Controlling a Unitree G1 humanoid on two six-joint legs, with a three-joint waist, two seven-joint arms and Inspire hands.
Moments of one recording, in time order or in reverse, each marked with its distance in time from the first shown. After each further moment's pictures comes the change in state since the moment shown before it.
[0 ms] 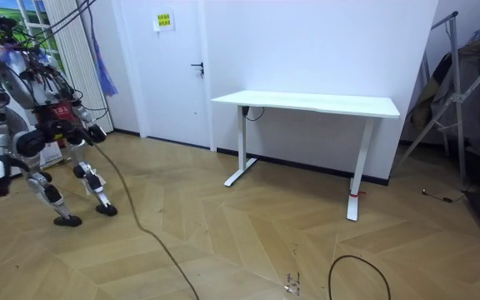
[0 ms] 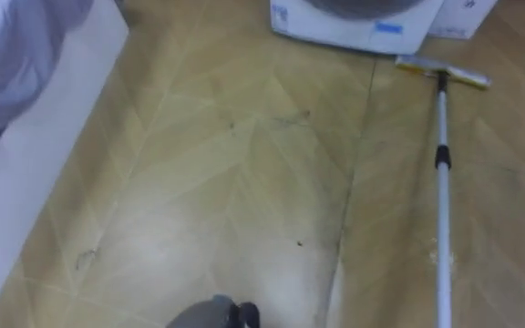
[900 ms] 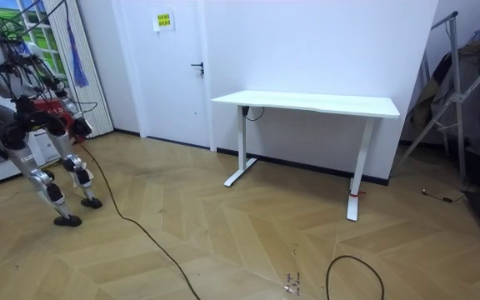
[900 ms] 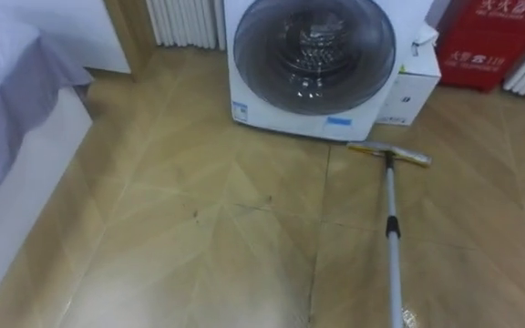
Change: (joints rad) left arm 0.038 -0.035 0.098 0.011 0.033 0.011 0.026; right arm 0.138 0.153 -0.072 -0.127 -0.092 0.042 0.019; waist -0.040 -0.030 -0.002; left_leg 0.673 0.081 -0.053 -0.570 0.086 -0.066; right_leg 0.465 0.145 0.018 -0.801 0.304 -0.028
